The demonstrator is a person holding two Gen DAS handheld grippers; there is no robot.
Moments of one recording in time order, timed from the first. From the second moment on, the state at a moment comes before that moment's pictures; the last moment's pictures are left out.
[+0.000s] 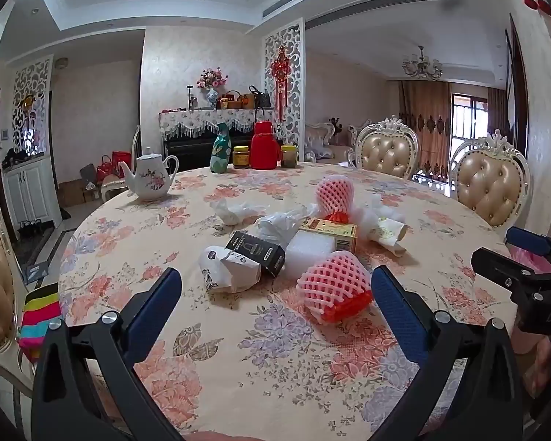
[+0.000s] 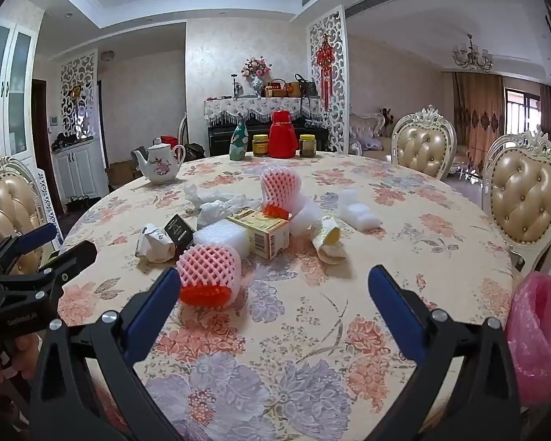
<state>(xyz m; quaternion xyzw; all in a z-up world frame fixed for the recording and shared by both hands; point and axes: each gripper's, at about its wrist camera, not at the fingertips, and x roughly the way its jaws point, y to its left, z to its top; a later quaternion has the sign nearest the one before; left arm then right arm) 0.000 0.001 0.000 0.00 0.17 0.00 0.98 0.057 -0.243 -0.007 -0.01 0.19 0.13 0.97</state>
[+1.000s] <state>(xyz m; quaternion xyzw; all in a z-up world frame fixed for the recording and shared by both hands) 0.000 0.000 -0.001 0.00 0.17 0.00 0.98 0.058 -0.240 -0.008 0.00 0.20 0.14 0.97</state>
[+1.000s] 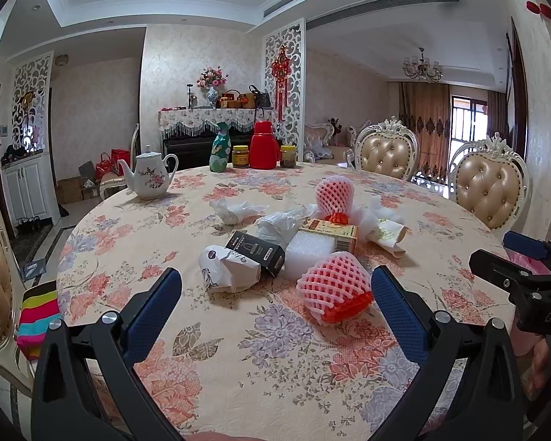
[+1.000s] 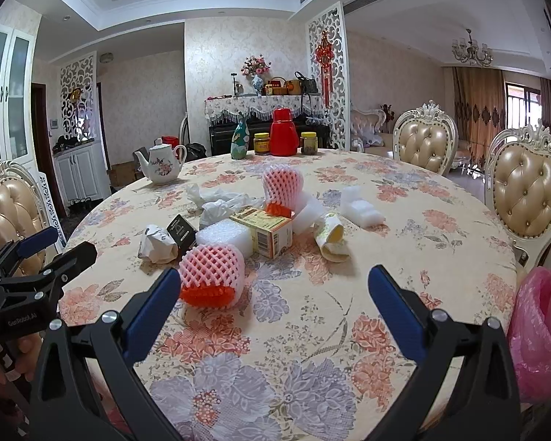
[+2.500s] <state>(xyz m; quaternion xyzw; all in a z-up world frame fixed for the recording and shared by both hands) 0.003 0.002 -0.004 -0.01 0.17 0.00 0.98 0.060 -0.238 -0.014 0.01 0.20 0.14 0.97</state>
